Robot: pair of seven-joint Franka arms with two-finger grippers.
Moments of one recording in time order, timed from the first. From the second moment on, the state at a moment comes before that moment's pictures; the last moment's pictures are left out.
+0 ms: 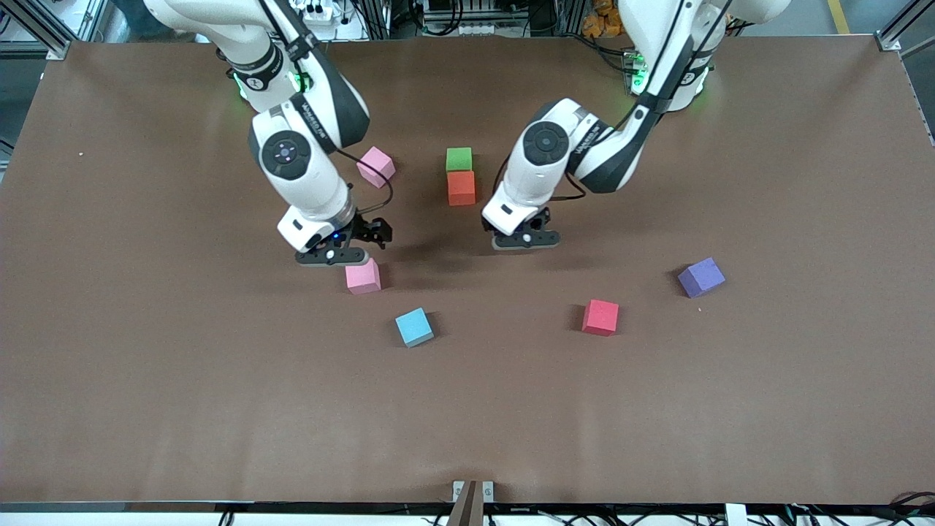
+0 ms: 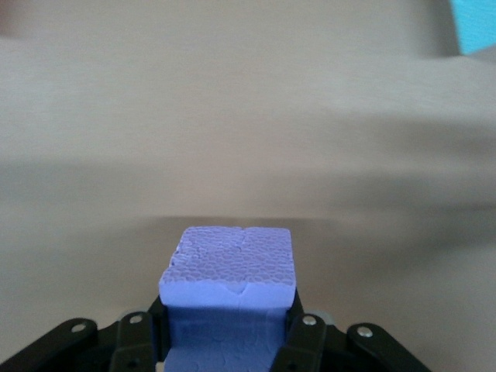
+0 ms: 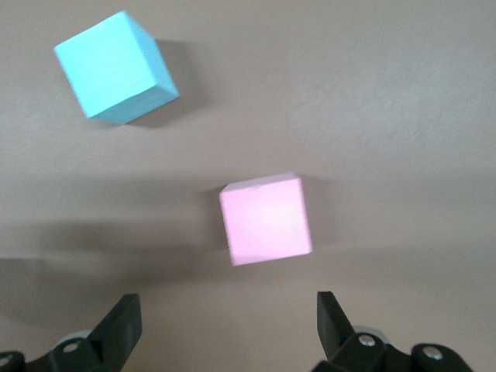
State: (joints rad) left arm -0.72 0.46 -0.07 -1.92 -0.10 2.45 -0.77; right arm 0.54 0.25 -0.05 -2.06 0.09 2.34 0.39
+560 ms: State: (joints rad) left arm -0.91 0.62 0.00 -1.78 -0.14 2.45 -0.77; right arm 0.52 0.34 -0.05 -2.05 0.09 2.38 0.26
